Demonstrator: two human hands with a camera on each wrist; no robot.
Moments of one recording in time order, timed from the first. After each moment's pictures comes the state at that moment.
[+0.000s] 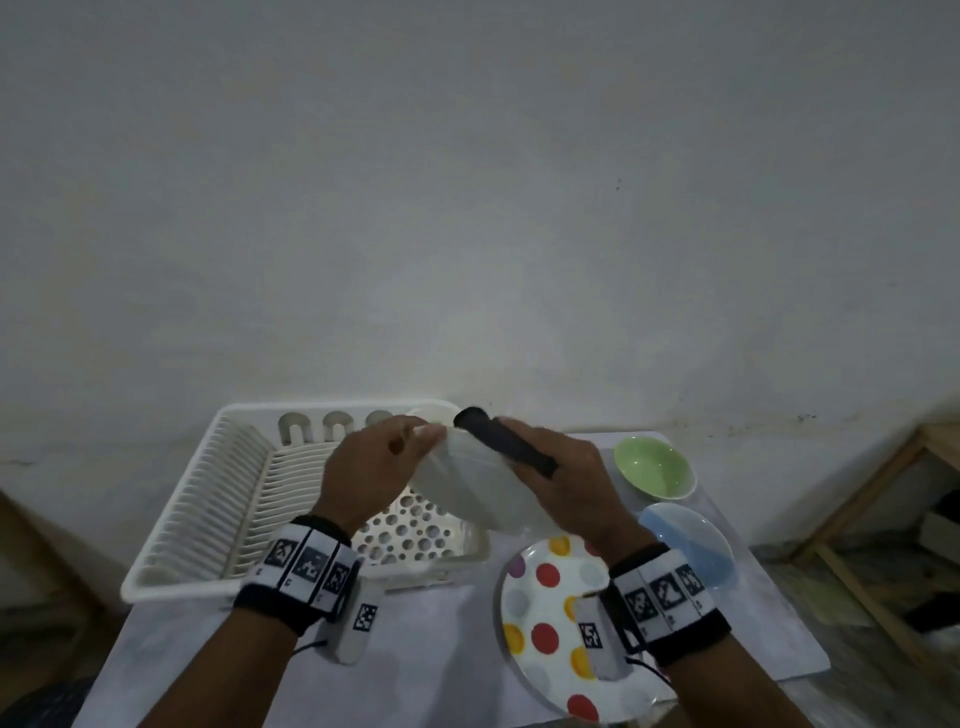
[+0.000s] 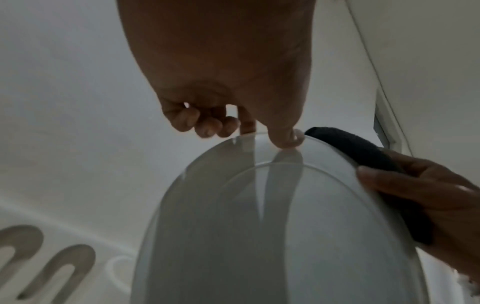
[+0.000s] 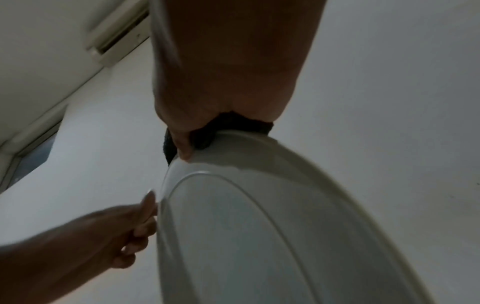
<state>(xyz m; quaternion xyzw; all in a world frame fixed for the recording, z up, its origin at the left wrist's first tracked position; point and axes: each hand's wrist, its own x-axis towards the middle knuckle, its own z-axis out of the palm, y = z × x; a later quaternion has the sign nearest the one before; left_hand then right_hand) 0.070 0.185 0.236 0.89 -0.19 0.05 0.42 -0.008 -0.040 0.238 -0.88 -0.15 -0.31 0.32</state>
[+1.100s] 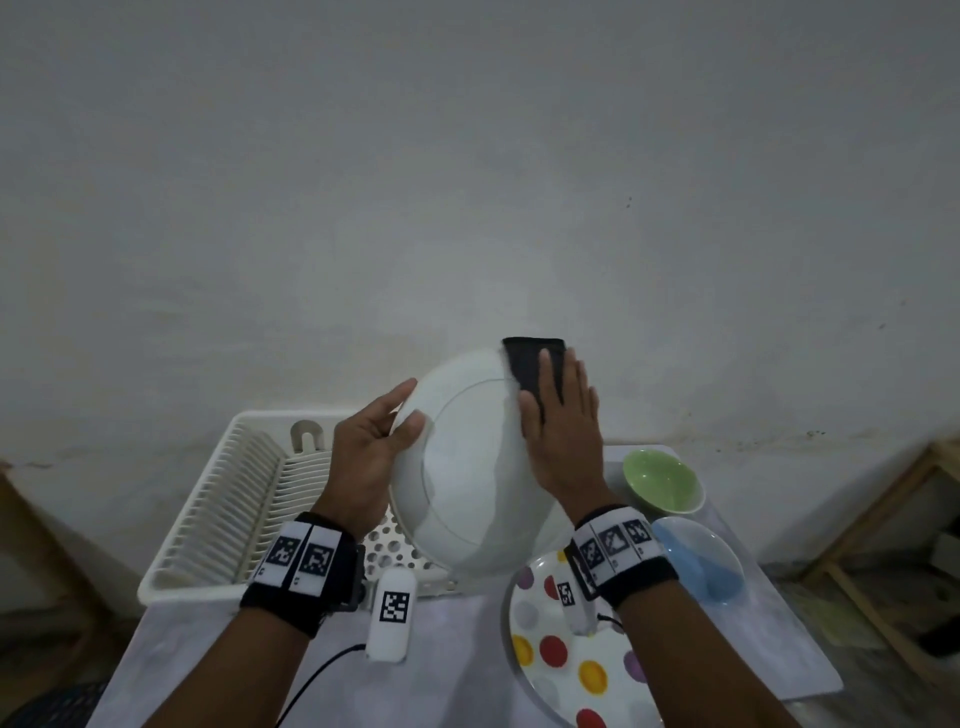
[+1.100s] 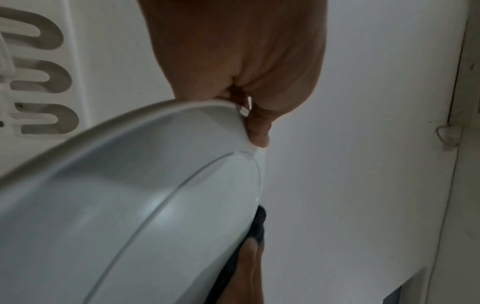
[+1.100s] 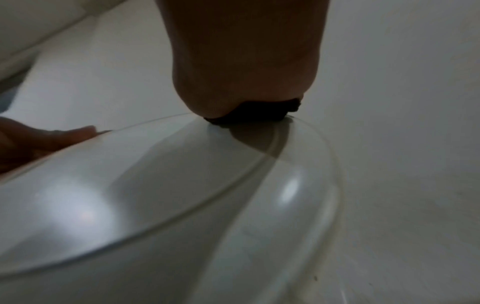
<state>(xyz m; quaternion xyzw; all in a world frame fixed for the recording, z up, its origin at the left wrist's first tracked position) 0.071 0.189 0.250 0.53 -0.11 -0.04 0.84 0.052 -0.032 0.240 -0.93 0.06 -0.32 0.17</state>
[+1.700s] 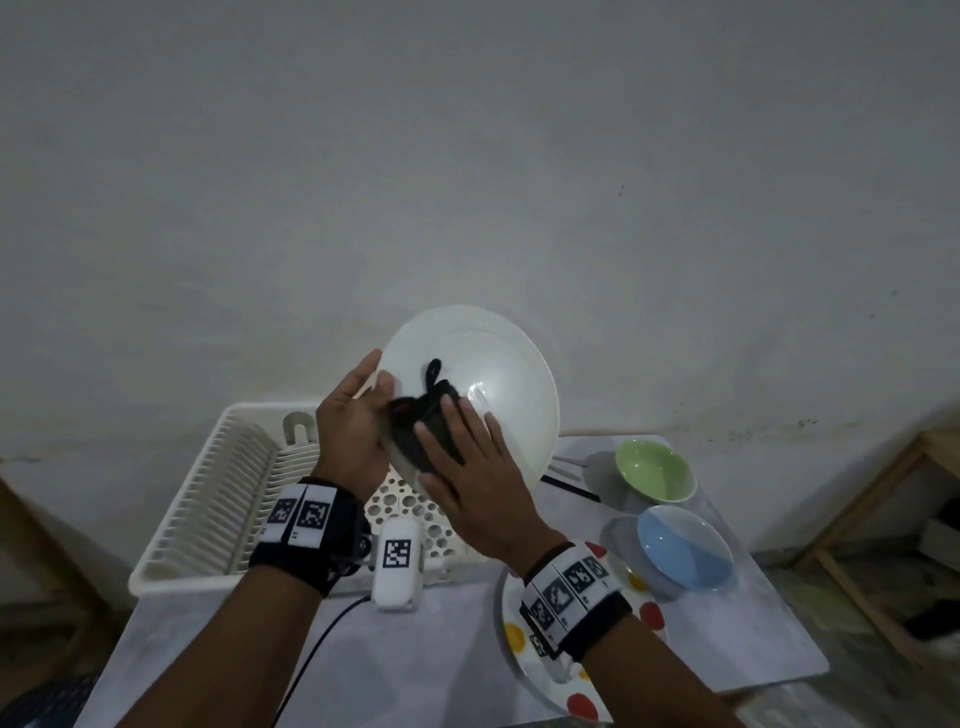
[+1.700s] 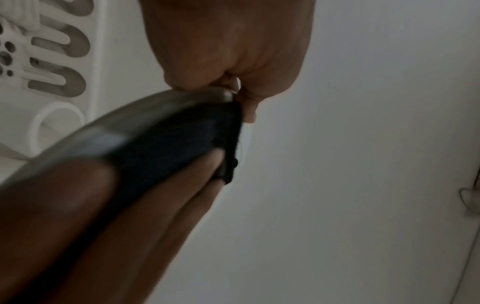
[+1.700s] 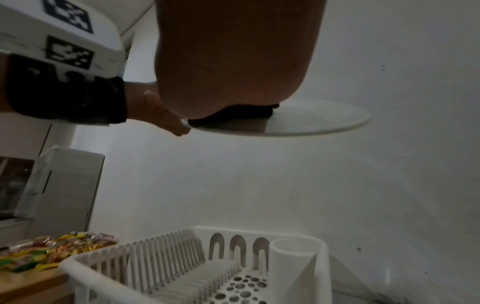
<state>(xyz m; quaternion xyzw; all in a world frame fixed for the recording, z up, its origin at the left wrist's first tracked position) 0.083 0.180 0.268 0.43 0.00 -0.03 0.90 0.022 0.031 0.204 -0.94 -0.19 -0.28 0.07</state>
